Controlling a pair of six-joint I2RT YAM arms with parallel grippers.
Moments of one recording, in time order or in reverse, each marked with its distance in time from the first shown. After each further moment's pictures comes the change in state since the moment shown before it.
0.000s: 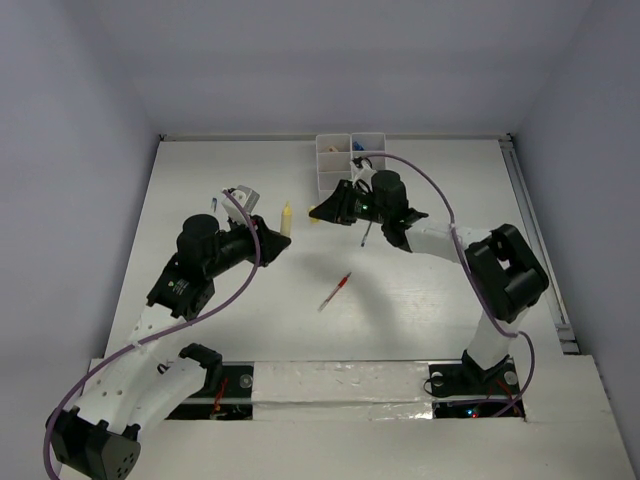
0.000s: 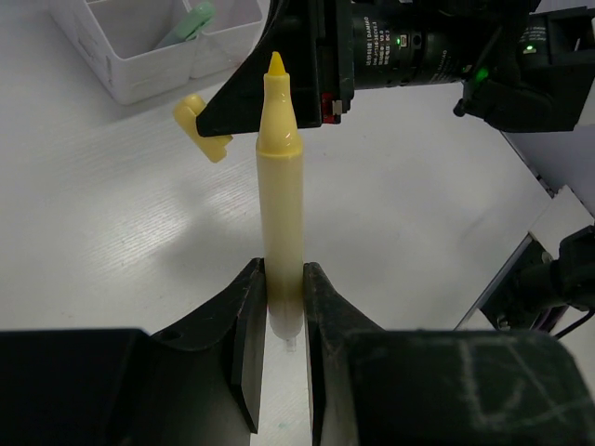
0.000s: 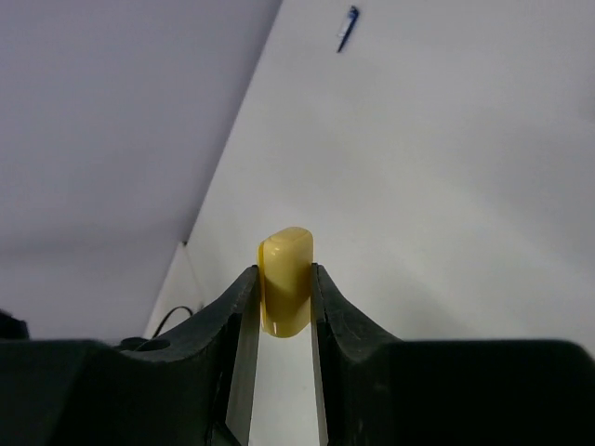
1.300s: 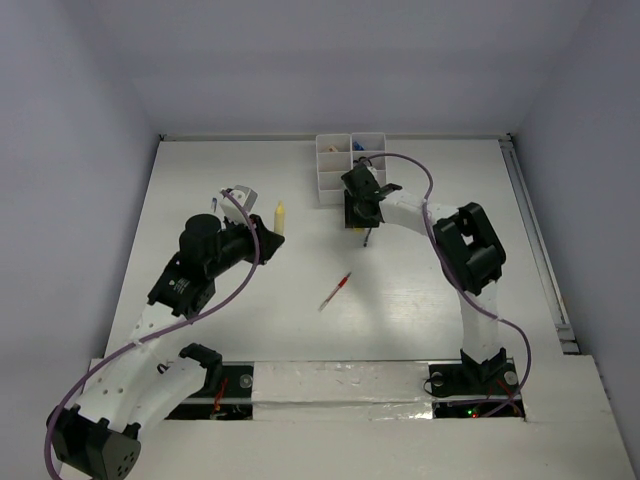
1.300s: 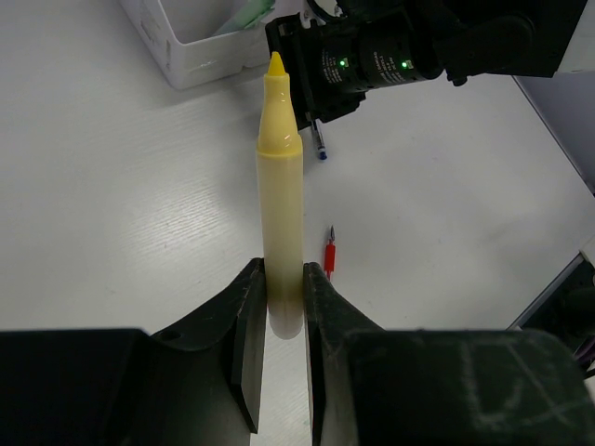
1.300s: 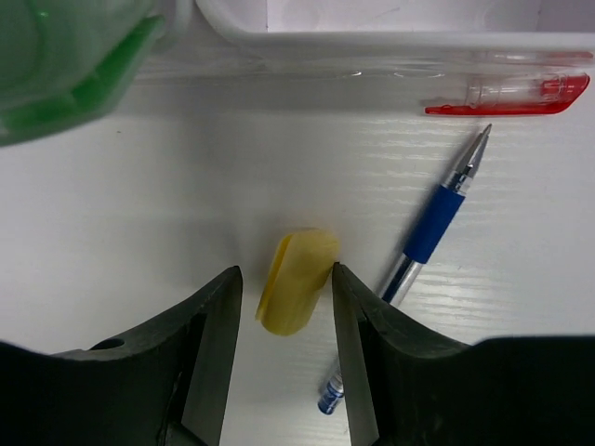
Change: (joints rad) left arm -0.001 0.010 0.000 -0.037 -0.105 0.022; right arm 0.000 0.307 0.430 -0.861 0.759 -0.307
